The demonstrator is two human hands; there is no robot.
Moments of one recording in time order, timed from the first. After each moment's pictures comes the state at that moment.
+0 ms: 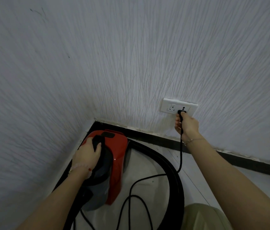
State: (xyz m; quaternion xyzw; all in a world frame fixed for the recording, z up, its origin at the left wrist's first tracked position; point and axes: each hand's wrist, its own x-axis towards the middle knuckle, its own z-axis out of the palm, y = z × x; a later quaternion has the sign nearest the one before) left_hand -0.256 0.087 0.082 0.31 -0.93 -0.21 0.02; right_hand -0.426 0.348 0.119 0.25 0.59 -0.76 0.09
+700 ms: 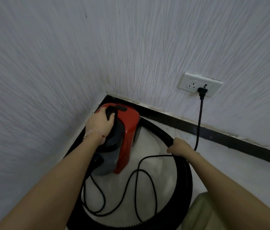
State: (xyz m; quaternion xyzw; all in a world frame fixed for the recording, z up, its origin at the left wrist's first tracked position) left_hand -0.253 0.089 0.082 0.31 -0.93 -0.20 0.04; right_hand -0.337 0.341 0.022 -0.03 0.91 -0.14 0.39
